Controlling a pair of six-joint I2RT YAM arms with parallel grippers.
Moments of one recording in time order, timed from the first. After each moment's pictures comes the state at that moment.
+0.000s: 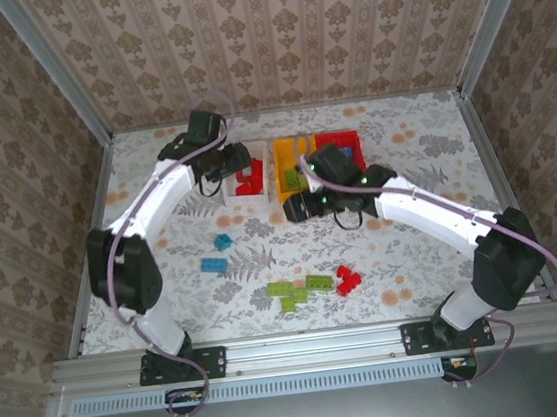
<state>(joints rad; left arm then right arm) -0.43 1.66 1.45 -0.69 0.10 -0.59 0.70 1.48 1.15 -0.59 -0.13 0.30</state>
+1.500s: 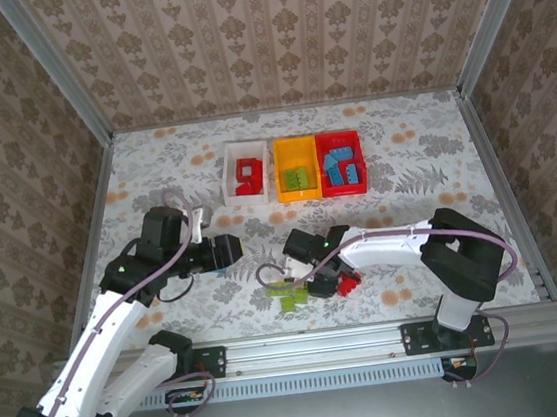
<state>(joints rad) -0.49 0.81 0.84 -0.84 0.42 -0.53 0.97 1.69 0.96 -0.64 0.02 -0.28</state>
